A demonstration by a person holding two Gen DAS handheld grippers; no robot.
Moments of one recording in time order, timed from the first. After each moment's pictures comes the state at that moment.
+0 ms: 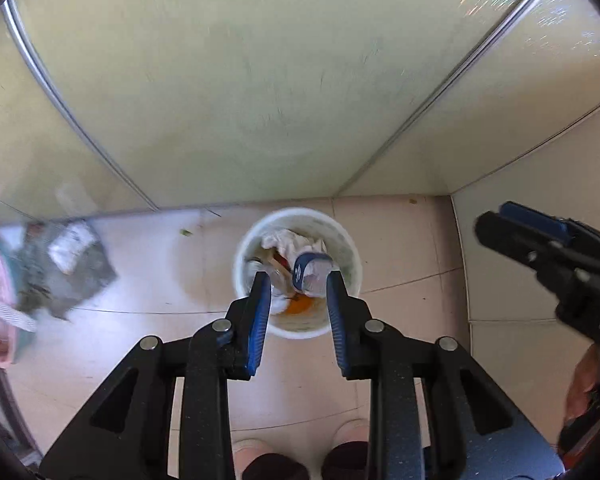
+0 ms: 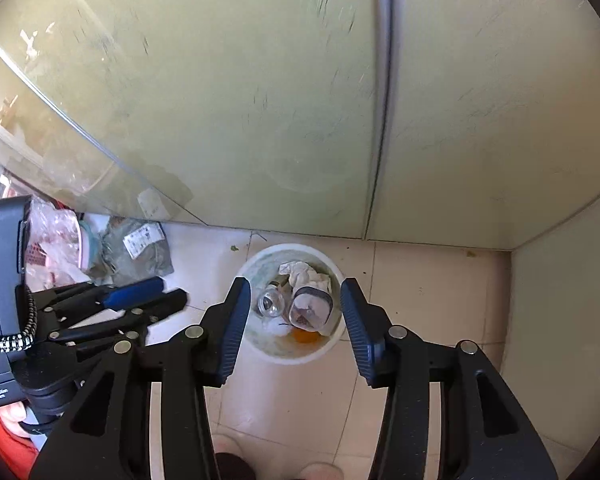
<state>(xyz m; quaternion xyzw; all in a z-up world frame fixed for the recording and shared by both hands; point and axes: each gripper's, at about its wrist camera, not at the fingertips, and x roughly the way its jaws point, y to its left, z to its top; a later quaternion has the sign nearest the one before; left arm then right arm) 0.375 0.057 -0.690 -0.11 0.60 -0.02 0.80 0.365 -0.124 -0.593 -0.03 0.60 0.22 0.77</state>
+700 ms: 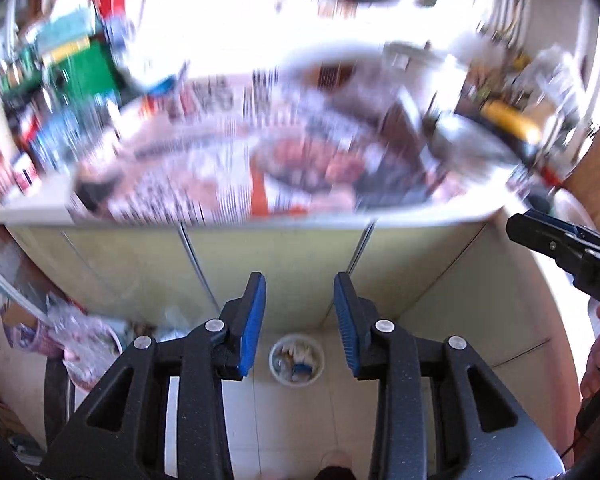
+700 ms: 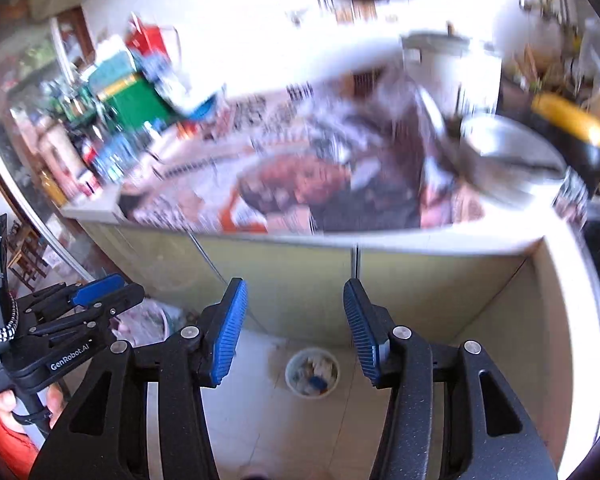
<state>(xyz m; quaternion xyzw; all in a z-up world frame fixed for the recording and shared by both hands) 0.241 0.032 -0.176 -0.07 0.38 0.04 0.92 0.282 -0.195 -0.108 -0.02 0.41 0.26 0.88</state>
